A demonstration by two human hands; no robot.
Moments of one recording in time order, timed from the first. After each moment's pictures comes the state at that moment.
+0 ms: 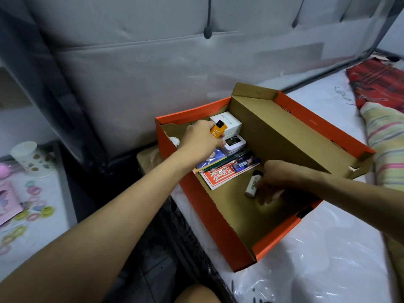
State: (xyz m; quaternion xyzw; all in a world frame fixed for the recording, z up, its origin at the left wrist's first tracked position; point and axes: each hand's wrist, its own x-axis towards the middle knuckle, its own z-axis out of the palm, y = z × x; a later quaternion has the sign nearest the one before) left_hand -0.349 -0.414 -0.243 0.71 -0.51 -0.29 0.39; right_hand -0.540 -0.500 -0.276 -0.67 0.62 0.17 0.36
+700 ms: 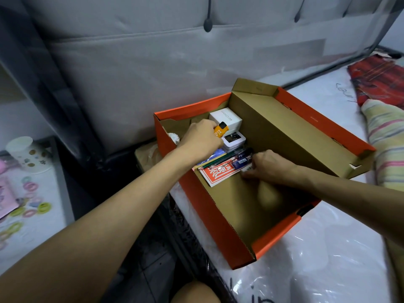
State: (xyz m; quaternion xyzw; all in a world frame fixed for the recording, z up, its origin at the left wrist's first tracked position) left_hand -0.349 -0.419 -0.246 0.74 -0.55 -0.25 0.30; right_hand -0.533 -0.514 -0.295 -0.86 0.47 0.14 0.10
